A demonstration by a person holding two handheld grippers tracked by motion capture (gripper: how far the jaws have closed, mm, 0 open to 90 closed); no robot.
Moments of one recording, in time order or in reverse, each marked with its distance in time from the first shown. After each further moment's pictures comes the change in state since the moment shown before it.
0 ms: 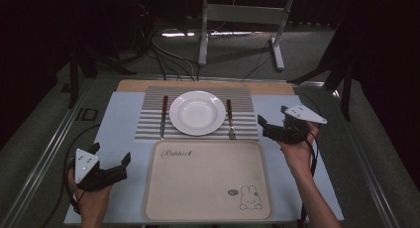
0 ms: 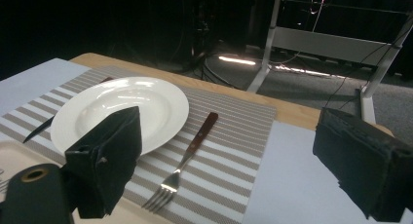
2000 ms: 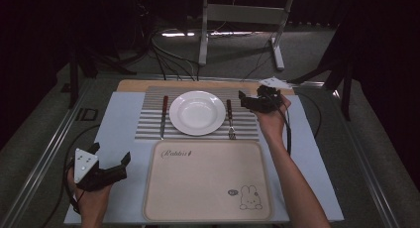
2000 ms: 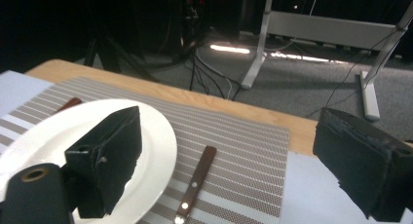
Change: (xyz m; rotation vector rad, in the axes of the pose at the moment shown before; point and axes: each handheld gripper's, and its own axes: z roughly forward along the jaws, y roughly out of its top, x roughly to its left) left arm 0.001 0.000 0.000 -0.002 -0.004 -0.004; right arm 0.002 0.031 0.110 0.072 -0.045 0.041
